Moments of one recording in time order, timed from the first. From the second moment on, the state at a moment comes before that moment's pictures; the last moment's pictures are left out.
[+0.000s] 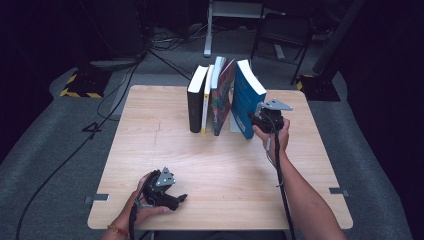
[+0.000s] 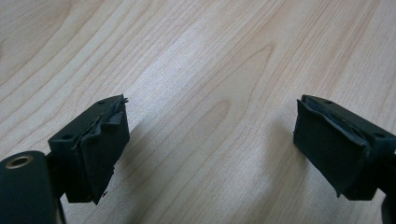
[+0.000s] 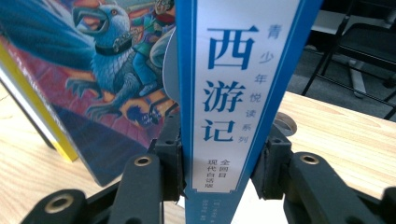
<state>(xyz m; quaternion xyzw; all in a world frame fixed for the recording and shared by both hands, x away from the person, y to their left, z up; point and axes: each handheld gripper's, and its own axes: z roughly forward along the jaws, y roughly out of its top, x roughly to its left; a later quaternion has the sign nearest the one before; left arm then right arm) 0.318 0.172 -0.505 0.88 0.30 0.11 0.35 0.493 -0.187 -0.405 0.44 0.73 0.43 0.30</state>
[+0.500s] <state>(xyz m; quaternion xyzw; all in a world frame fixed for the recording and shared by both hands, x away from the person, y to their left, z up) 0.318 0.171 -0.505 0.88 0.30 0.11 0.35 0.496 -0.185 -0.405 0.44 0.73 0.43 0.29</state>
